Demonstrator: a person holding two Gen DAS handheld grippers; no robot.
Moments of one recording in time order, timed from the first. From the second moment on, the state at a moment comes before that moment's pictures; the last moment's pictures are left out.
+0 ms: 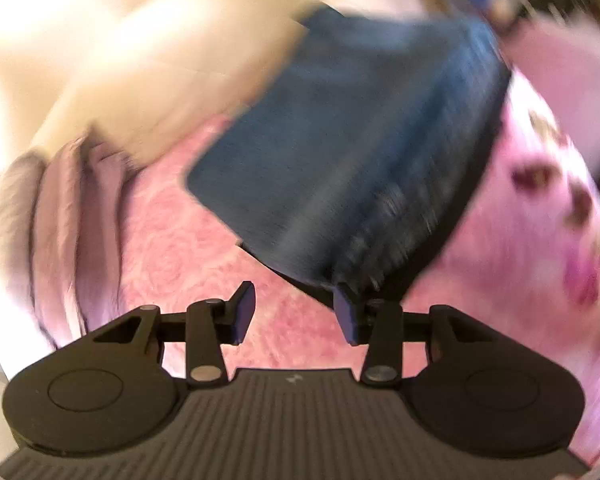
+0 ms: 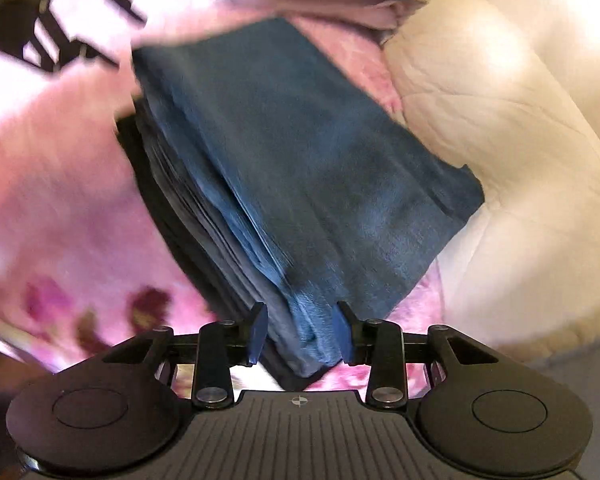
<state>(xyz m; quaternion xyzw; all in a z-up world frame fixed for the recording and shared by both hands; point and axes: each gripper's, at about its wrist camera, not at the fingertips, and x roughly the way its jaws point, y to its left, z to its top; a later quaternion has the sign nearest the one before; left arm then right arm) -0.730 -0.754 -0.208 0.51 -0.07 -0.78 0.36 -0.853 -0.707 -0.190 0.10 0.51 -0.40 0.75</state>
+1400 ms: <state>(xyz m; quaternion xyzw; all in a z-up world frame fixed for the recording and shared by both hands) -0.744 -0.801 -0.206 0.47 0.16 -0.74 0.45 -0.930 -0.755 -0.196 0.34 0.32 -0.52 0.72</state>
